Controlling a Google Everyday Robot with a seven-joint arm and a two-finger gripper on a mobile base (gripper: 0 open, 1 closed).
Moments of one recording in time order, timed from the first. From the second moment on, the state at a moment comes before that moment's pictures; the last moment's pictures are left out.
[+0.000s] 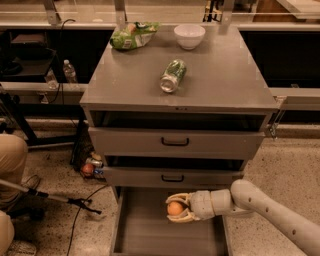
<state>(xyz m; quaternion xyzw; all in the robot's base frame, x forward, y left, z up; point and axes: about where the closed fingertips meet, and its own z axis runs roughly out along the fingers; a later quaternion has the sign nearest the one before) 0.468 -0.051 0.461 -0.62 0.53 0.36 0.45</state>
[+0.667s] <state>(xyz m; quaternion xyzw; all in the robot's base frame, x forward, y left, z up) 0.472 -0.057 0.489 -0.61 0.51 0.37 0.48</state>
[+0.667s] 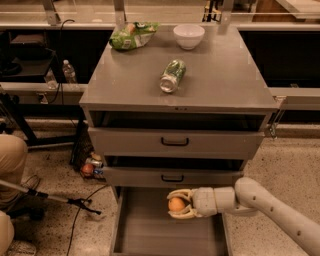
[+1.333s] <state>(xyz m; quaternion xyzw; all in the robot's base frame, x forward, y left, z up) 0.483 -0.067 0.560 -0.61 0.48 0.34 0.53</state>
